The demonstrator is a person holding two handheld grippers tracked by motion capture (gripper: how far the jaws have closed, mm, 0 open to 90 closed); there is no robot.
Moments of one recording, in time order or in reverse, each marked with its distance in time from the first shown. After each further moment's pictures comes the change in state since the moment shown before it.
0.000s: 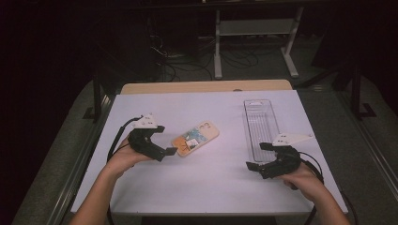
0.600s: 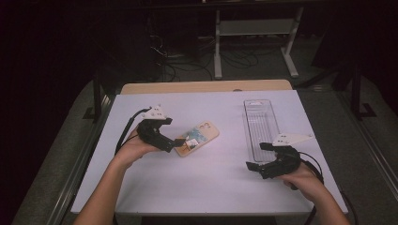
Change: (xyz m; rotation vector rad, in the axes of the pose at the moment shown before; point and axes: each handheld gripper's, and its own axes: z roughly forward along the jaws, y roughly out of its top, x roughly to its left) left arm 0.006 0.025 0.018 -0.012 0.005 0.024; right arm 0.000 0.000 0.000 0.003 0.000 0.003
